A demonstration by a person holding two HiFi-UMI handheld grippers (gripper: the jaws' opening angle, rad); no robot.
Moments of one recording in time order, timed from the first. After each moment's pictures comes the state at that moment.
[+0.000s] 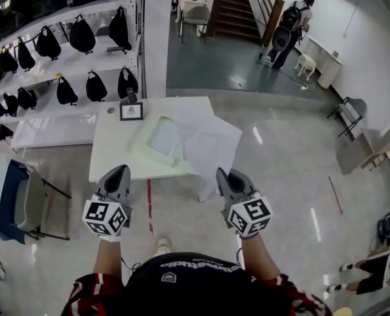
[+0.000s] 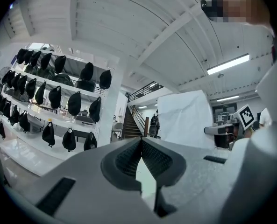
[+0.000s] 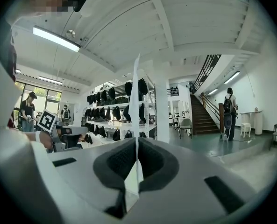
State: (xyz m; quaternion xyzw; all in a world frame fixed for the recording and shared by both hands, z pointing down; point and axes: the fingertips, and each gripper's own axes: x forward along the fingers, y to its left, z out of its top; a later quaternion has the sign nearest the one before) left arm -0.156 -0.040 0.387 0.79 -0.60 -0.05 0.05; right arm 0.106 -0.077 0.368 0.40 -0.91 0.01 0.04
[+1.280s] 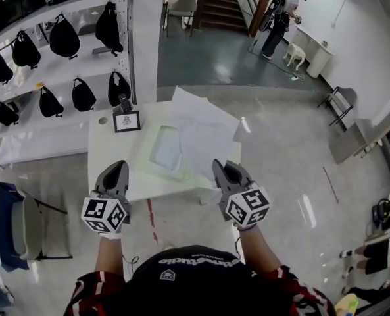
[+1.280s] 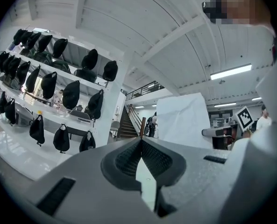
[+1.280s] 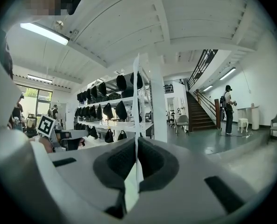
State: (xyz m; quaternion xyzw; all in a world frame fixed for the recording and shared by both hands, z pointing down) left arm -0.239 -0.168 0.406 0.81 -0.57 -0.07 0.07; right arm 0.018 -0.190 0.379 0.43 -0.90 0.04 0.04
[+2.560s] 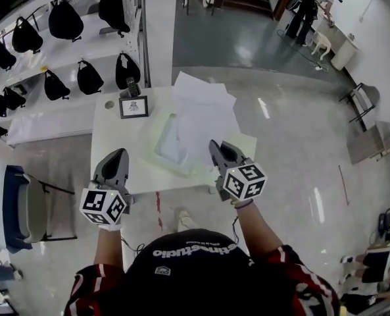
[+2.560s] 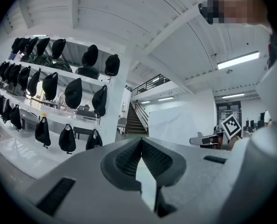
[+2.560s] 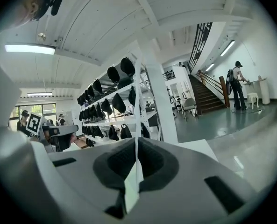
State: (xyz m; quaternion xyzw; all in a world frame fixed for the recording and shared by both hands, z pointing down) left arm -0.240 -0.216 0.420 0.79 -0.61 -0.03 0.07; right arm 0.000 -0.303 0.452 0.38 -0.91 0.14 0.04
